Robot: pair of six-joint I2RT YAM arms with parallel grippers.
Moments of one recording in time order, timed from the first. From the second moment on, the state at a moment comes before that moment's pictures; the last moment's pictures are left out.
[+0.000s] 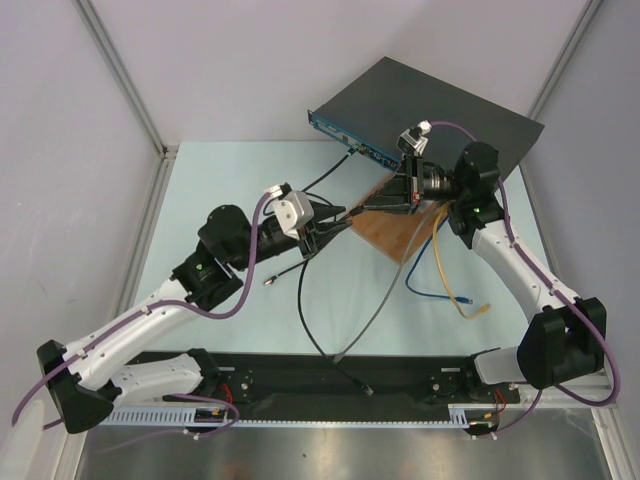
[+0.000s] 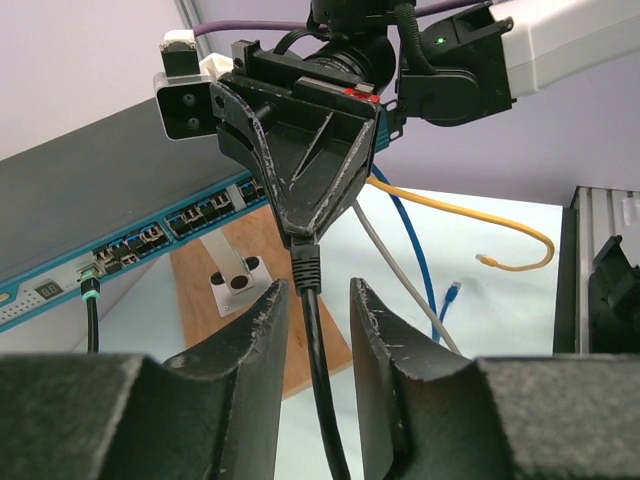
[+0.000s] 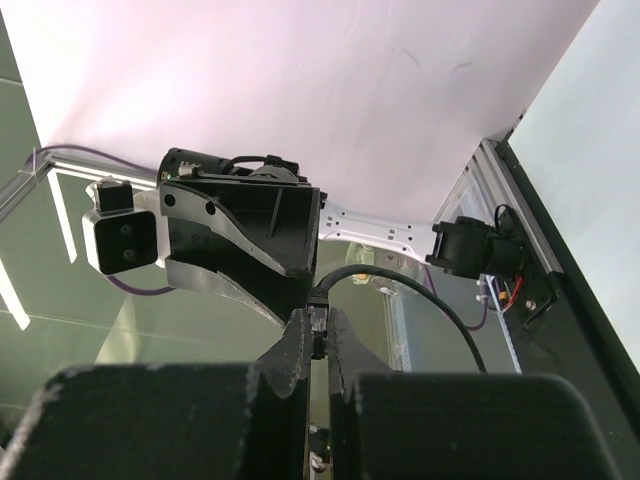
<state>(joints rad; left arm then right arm) -0.85 1.03 1.03 0.14 0.33 0.14 0.28 1.37 1.14 0.40 -1.28 1.43</state>
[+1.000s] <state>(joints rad) -0.85 1.05 0.99 0.17 0.32 0.16 0.28 1.37 1.14 0.40 -1.29 1.44</state>
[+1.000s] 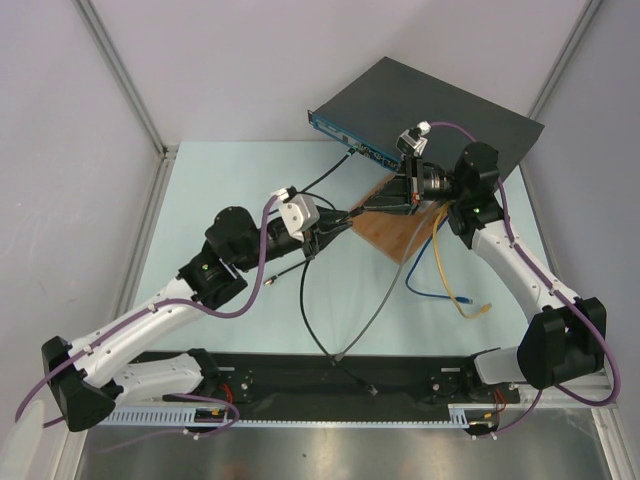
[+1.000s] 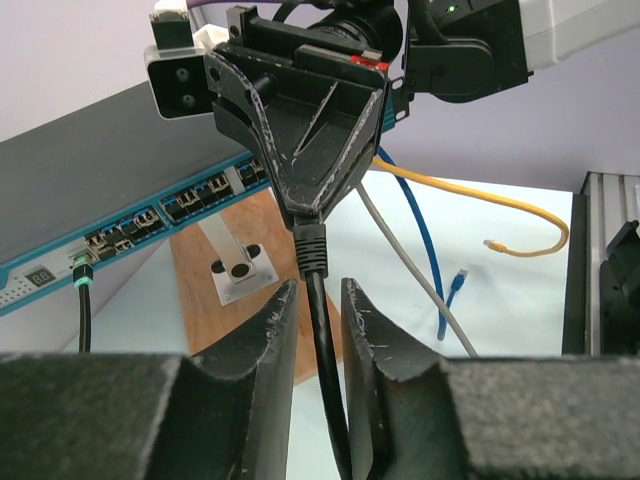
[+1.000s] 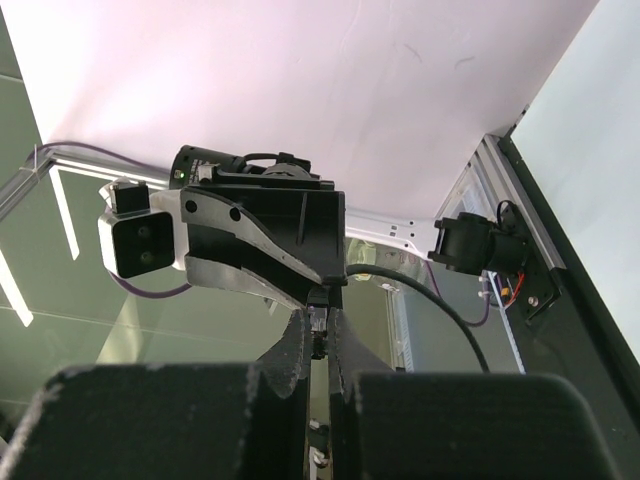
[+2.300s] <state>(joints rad) -1.08 1.42 1.31 -0.05 -0.16 -0.18 -0.46 1.24 1.47 -0.31 -1.12 0.86</state>
